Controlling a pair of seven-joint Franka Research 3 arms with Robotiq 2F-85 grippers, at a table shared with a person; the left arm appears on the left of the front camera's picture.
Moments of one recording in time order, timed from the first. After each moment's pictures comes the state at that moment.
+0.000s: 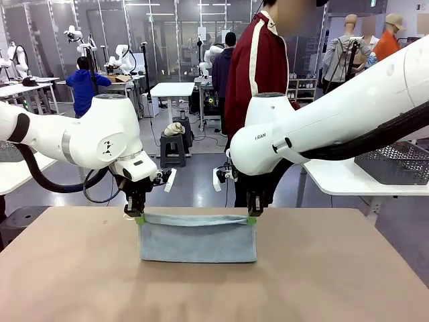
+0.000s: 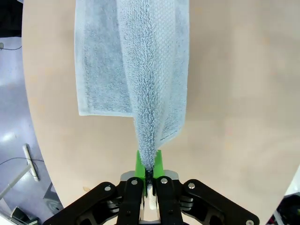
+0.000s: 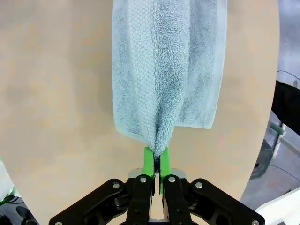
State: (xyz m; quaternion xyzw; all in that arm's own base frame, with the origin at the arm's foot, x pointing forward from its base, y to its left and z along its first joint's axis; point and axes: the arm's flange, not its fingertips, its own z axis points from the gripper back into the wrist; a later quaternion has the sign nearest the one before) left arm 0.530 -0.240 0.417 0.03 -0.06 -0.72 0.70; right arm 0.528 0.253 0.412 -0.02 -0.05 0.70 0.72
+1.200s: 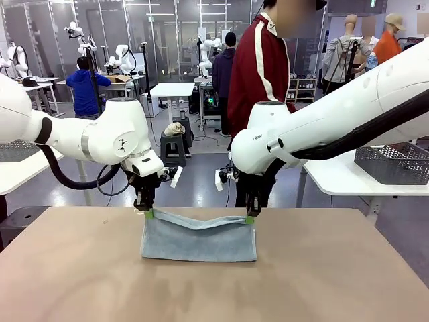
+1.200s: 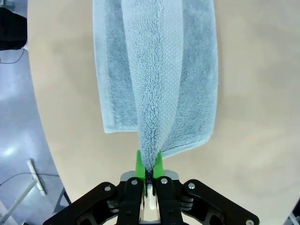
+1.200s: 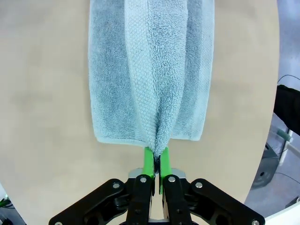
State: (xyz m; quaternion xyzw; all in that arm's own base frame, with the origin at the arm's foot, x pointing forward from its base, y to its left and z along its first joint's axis) left arm 0.593 -0.249 0.400 0.01 -0.05 -0.74 0.67; right arm 0.575 0.246 0.383 0.01 -0.05 0.69 0.72
